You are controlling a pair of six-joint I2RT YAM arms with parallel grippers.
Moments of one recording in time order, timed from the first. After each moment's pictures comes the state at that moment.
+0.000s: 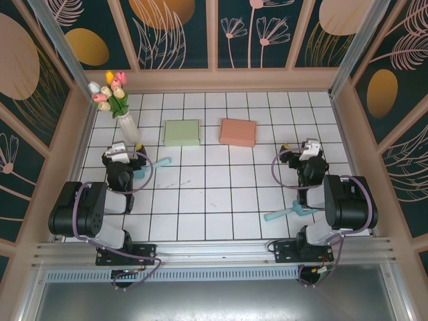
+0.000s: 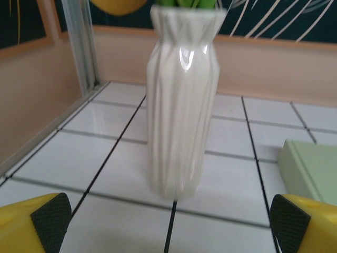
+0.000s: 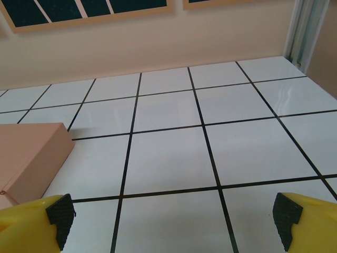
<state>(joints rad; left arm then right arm) -0.02 1.52 0.21 1.20 -0.18 -0.09 -0.05 1.53 0.23 1.12 -0.07 0.09</state>
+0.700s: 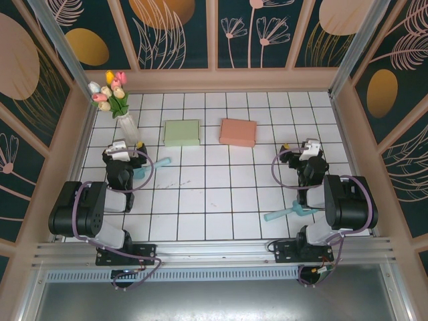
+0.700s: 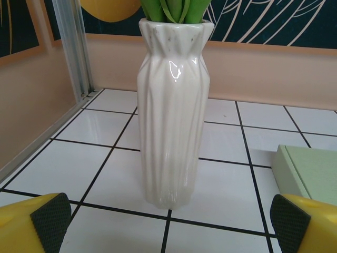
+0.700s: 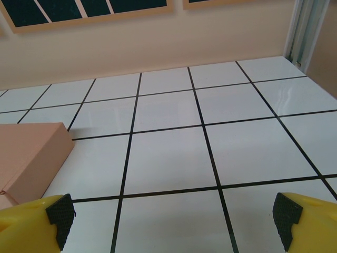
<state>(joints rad) -0.02 1.52 0.22 1.19 -0.16 -0.08 -0.05 1.53 0.23 1.12 -0.07 0.09</state>
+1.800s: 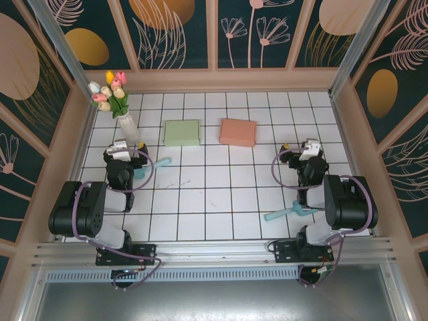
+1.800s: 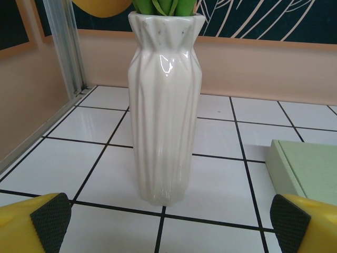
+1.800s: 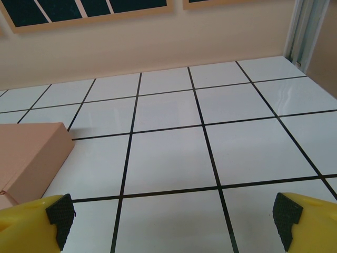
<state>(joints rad) -0.02 1.52 0.22 1.17 -0.14 -0.08 -0.05 1.53 0.23 1.12 -0.07 0.09</state>
